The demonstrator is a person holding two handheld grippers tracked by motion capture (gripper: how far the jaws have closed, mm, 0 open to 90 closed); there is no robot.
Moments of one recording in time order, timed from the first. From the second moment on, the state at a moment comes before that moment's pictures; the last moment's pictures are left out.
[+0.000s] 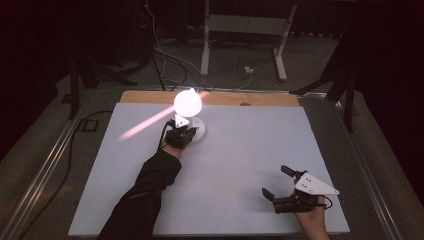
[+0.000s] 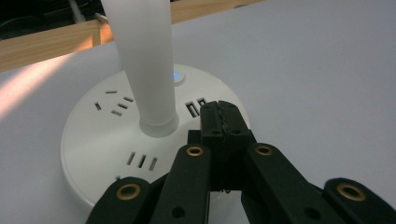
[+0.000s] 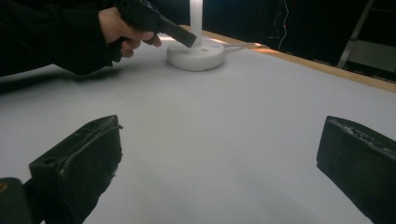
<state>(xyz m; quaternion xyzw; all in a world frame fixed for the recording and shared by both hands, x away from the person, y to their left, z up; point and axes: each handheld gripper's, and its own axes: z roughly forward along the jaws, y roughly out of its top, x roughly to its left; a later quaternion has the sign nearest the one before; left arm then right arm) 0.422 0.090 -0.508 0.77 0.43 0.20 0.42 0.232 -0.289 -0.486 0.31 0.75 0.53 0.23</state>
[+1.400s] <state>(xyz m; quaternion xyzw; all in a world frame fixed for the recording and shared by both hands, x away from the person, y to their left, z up) 0.407 0.084 -0.485 0.78 0.42 0.18 0.44 0.233 -0.290 -0.487 0.31 0.75 0.53 0.23</state>
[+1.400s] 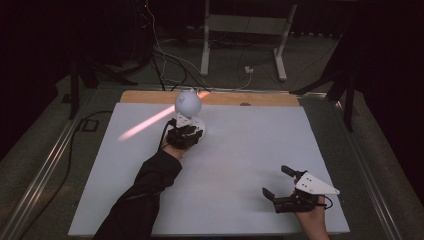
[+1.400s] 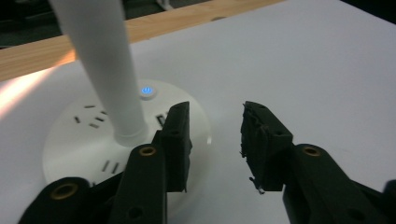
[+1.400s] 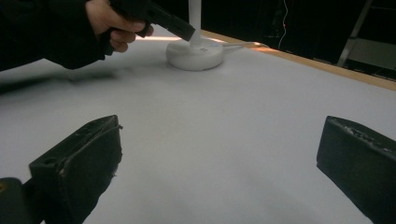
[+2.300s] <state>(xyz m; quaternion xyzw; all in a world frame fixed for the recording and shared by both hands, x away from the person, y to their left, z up) 0.348 0.136 -0.452 0.82 0.35 0.08 0.45 0.234 -0.289 -0.488 0.32 0.76 0.53 0.23</state>
